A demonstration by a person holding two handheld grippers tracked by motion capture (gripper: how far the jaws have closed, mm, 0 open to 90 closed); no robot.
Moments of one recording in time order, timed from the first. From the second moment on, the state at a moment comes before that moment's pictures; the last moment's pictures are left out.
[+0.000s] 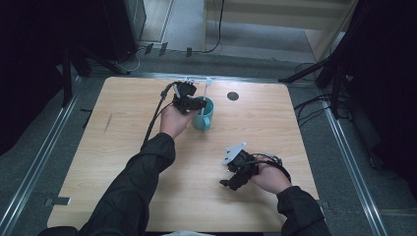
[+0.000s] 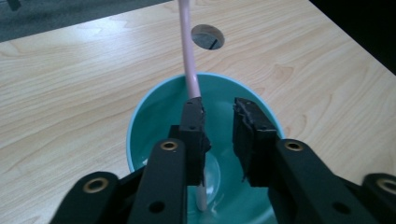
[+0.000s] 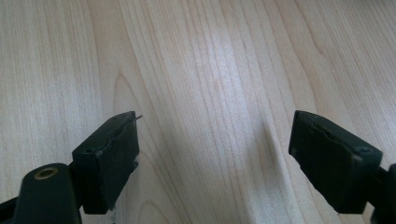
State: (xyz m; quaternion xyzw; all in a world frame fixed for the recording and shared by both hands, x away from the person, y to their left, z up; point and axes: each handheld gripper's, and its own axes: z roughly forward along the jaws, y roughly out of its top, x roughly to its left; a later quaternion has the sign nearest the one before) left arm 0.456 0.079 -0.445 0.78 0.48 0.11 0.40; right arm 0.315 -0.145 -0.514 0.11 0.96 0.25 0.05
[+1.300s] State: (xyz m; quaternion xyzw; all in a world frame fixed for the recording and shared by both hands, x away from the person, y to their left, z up) left arm 0.334 0.171 -0.446 0.80 0.44 0.07 0.40; right arm 0.321 -0.142 -0.518 0.11 0.96 0.24 0.05
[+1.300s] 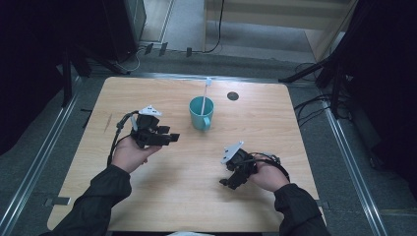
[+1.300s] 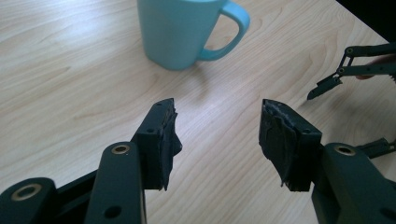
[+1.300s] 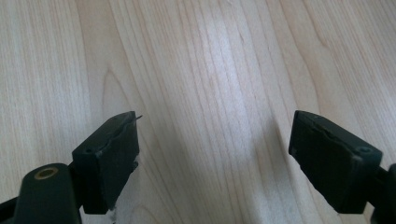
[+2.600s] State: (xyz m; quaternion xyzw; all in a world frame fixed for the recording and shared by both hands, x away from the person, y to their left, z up) left arm 0.306 0.240 -0.486 0.79 0.51 0.07 0.33; right arm 0.324 -0.129 -0.520 0.09 0.97 0.23 0.04
